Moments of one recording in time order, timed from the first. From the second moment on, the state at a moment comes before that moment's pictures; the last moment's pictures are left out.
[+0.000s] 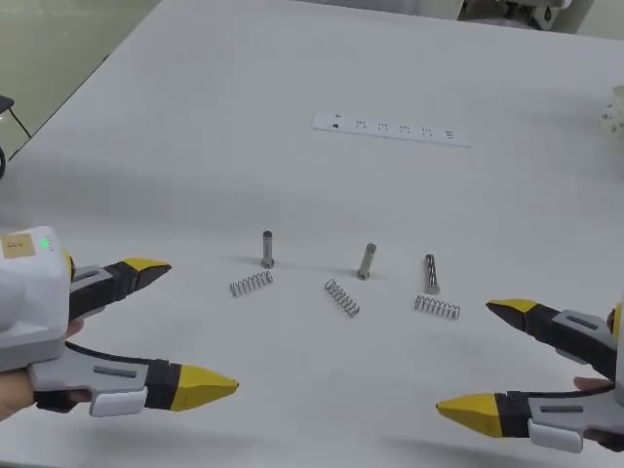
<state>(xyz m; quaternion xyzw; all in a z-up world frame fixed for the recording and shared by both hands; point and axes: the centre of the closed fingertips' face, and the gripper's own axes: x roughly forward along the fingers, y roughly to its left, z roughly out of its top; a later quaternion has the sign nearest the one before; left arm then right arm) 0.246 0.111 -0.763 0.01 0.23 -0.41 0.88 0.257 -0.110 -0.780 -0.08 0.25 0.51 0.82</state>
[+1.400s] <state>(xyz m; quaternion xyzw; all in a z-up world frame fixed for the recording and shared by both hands) 0.250 0.116 -0.762 0.02 0.23 -0.41 0.88 0.258 -0.109 -0.778 -0.08 0.25 0.51 0.82</state>
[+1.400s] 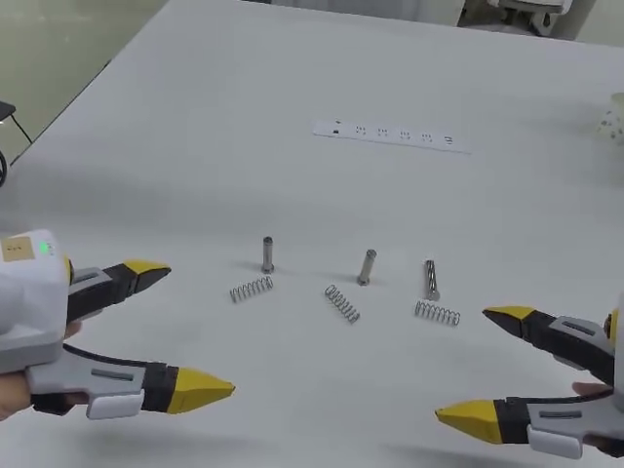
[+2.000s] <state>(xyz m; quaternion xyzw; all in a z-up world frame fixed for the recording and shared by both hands) 0.255 0.118 -0.759 0.02 0.22 -0.40 0.89 0.272 -0.111 -0.779 -0.09 0.25 0.51 0.81</state>
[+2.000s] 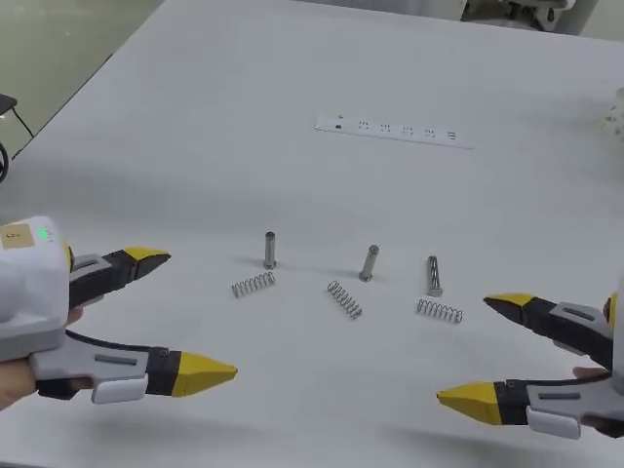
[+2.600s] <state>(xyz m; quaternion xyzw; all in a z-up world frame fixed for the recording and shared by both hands) 0.253 0.120 -0.761 0.02 0.22 -0.40 0.89 0.320 -0.106 -0.770 -0.12 0.26 0.49 0.83</state>
